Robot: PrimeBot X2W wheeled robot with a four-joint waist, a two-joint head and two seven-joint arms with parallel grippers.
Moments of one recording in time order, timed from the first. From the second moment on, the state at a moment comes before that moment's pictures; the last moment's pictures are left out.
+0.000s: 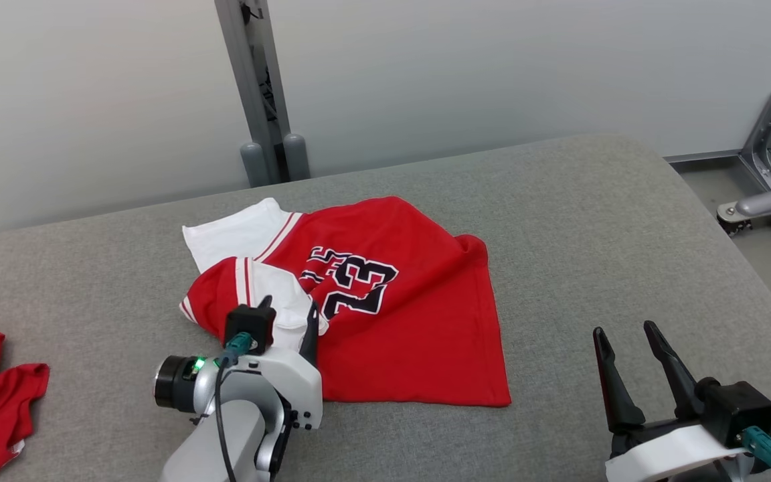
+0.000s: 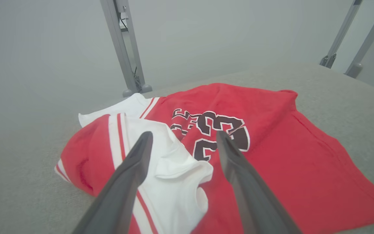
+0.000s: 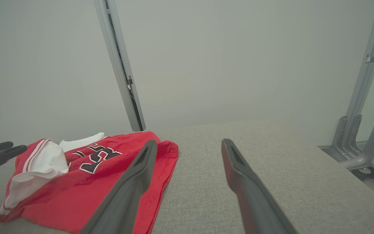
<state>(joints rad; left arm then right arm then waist) -0.51 0.05 -0.67 0.91 -0.54 0.18 -0.26 -0.04 -0.05 0.09 0.23 0.19 0.13 -0.26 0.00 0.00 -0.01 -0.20</state>
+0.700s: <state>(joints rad) -0.09 0.07 -0.17 0.49 -0.34 0.18 -0.26 0.01 -0.05 0.03 0.18 0.17 0.13 -0.26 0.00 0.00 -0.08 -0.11</state>
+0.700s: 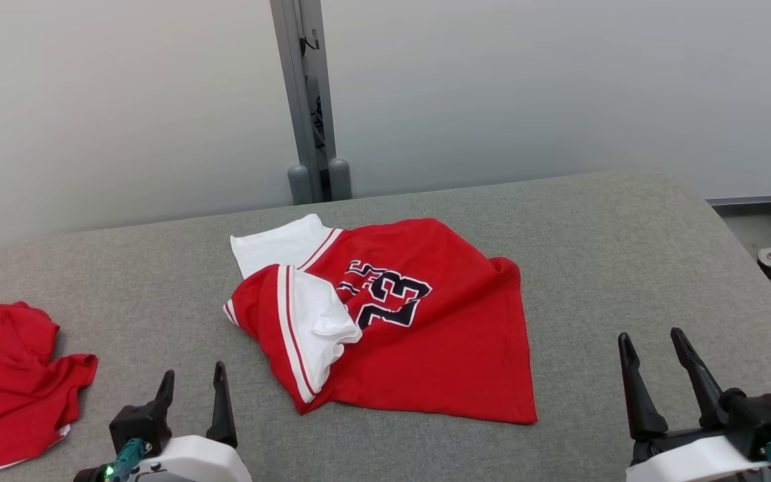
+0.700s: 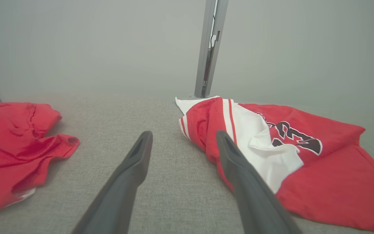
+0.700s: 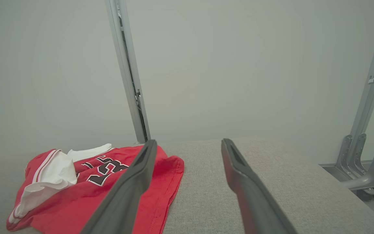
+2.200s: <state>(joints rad) -0.60 0.07 -0.33 1.18 -0.26 0.04 -0.26 -0.05 -0.05 0.10 0.21 0.19 0.13 -0.26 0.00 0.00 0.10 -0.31</state>
